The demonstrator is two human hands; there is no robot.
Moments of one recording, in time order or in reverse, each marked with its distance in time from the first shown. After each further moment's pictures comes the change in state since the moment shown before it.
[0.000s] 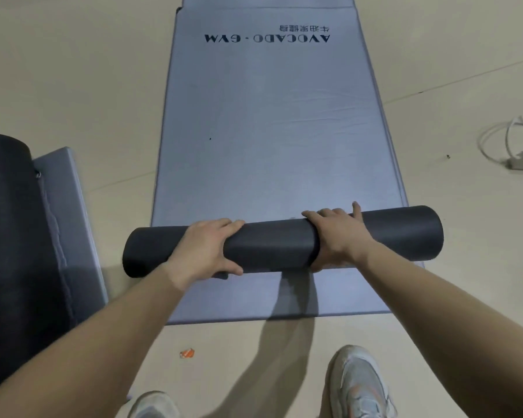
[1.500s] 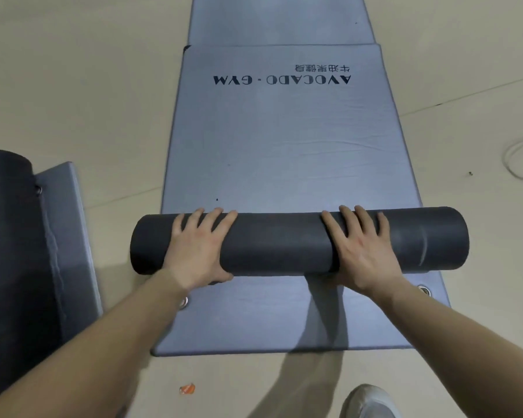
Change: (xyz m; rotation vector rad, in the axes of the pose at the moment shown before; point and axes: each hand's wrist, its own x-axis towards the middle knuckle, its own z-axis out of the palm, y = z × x) left_hand 0.029 -0.026 -0.008 0.346 0.104 -0.100; right_hand 0.012 0.016 0.020 -0.157 0.318 0.051
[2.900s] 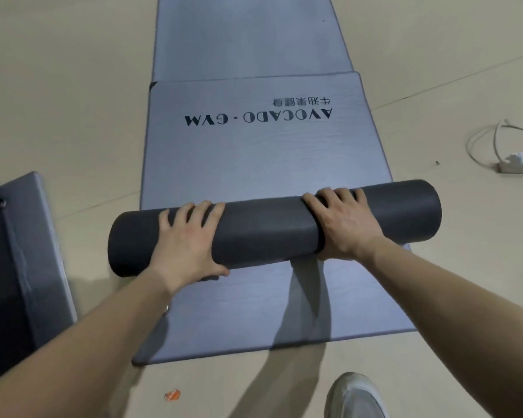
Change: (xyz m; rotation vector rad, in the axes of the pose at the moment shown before) left_hand 0.013 0.024 -0.019 0.027 0.045 0.026; right_hand 0.029 0.030 -0.029 -0.017 -0.061 -0.087
